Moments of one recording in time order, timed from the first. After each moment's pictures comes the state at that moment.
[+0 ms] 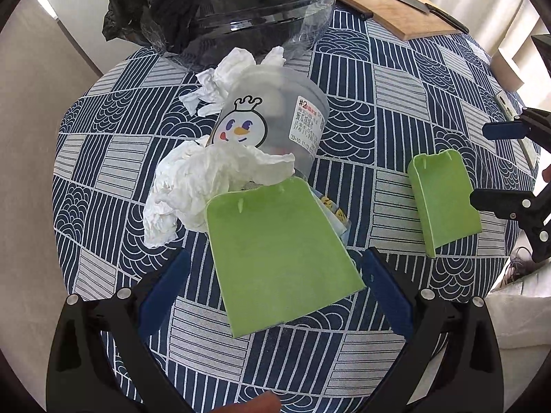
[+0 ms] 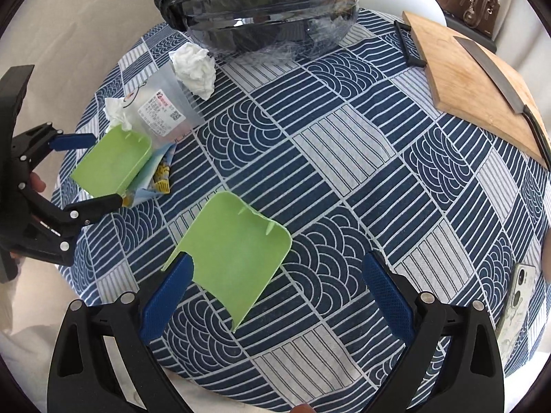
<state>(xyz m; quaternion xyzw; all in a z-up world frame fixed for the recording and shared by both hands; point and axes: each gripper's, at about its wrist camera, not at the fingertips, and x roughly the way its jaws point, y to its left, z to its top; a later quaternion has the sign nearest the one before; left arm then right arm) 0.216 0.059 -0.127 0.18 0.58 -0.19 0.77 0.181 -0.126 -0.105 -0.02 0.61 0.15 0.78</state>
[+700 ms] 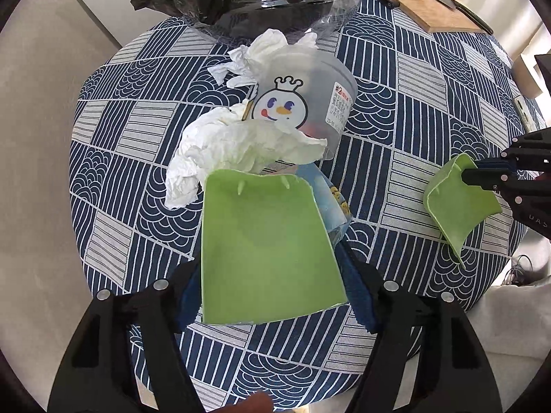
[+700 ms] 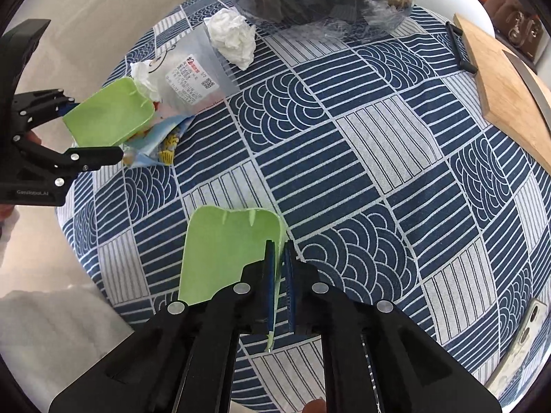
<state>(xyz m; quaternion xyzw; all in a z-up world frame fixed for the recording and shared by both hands) 0.204 0.075 -0.111 0.18 0.61 -0.13 0.76 0.179 -0.109 -0.121 -0.05 0.62 0.24 0.75</state>
